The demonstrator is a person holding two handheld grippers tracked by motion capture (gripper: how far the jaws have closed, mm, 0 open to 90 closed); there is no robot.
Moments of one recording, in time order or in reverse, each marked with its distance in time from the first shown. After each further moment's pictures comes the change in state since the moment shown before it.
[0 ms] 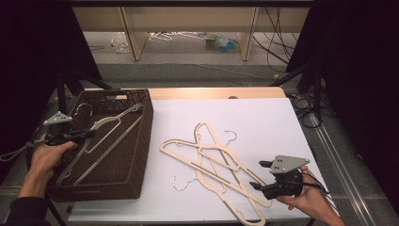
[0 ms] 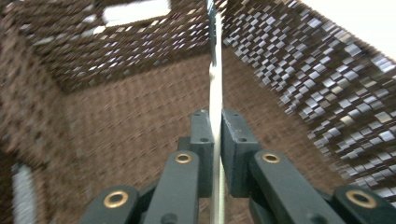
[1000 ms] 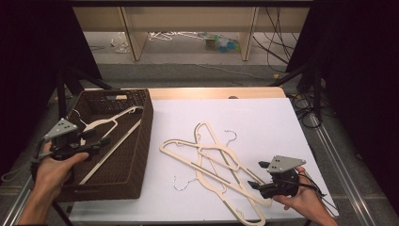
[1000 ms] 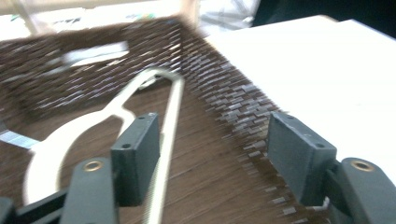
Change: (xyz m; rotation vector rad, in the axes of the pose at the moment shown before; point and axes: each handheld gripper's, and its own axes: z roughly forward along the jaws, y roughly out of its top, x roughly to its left) left arm -0.097 0.019 -0.031 -0.166 -0.036 -0.104; right arm -0.001 -0.008 0.013 0.009 -0.039 0.060
